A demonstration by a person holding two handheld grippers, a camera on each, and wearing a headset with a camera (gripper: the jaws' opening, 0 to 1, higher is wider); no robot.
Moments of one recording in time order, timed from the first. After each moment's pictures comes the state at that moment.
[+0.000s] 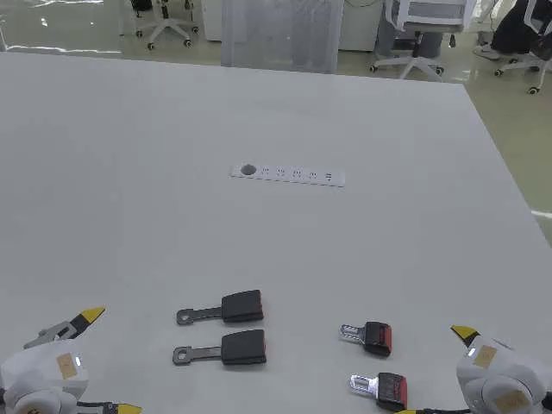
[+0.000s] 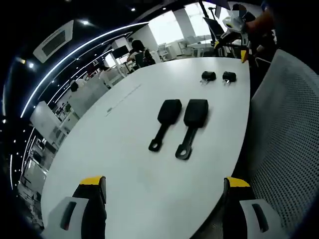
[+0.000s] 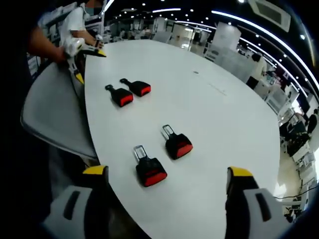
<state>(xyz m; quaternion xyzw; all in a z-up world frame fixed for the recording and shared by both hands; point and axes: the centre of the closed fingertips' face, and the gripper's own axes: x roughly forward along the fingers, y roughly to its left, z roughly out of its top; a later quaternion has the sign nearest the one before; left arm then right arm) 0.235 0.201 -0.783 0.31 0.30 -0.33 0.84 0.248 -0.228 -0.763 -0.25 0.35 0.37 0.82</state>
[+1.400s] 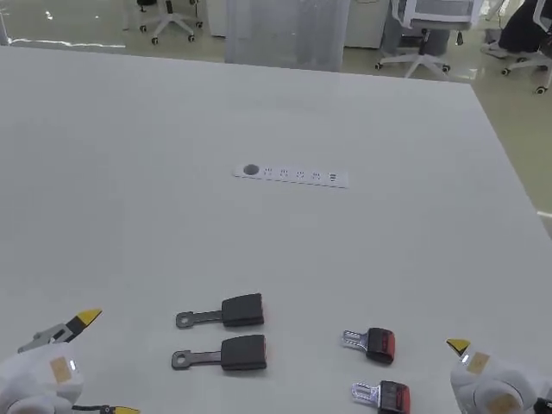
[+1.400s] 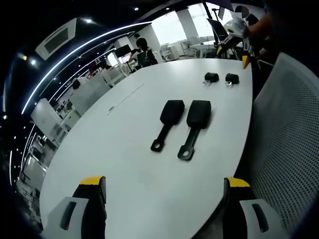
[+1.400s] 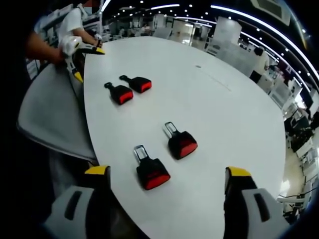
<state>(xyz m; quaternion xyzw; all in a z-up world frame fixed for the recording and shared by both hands) 0.241 0.201 -0.778 0.30 0.29 -0.33 0.85 0.254 -0.218 -0.775 -0.24 0.37 0.37 0.82</state>
